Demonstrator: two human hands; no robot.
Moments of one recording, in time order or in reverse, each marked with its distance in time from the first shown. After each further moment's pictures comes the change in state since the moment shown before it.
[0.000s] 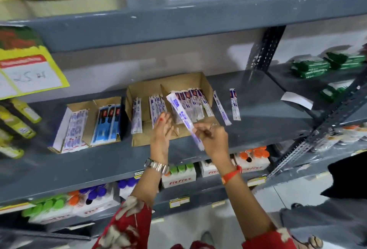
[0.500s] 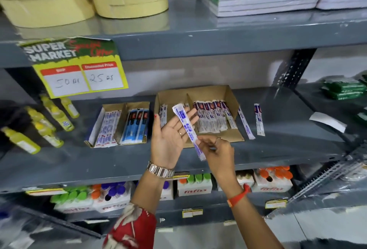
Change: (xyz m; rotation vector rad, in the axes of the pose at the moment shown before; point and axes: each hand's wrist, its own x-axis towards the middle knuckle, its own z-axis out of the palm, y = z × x) left_hand -0.018 0.055 -0.033 -0.271 -0.302 -0.027; right_hand -0.037 -0.038 0.029 0.128 -0.084 -0.113
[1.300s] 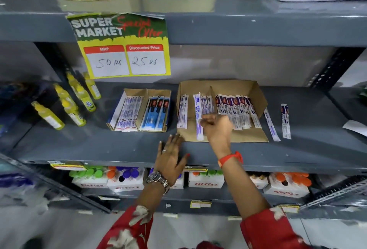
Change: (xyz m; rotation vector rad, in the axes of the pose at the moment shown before) left_hand -0.028 -0.062 -0.129 1.709 0.149 0.144; right_hand 0.058 -0.014 0.068 -0.143 0.003 0.129
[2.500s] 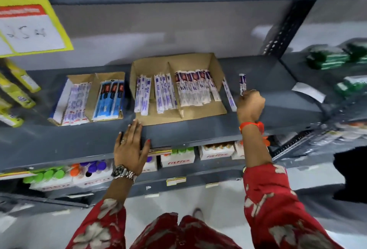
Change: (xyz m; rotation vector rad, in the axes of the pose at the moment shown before) left_hand -0.004 0.002 0.019 0.233 0.031 -0.044; right_hand 0.061 0.100 -0.147 -0.378 0.496 0.226
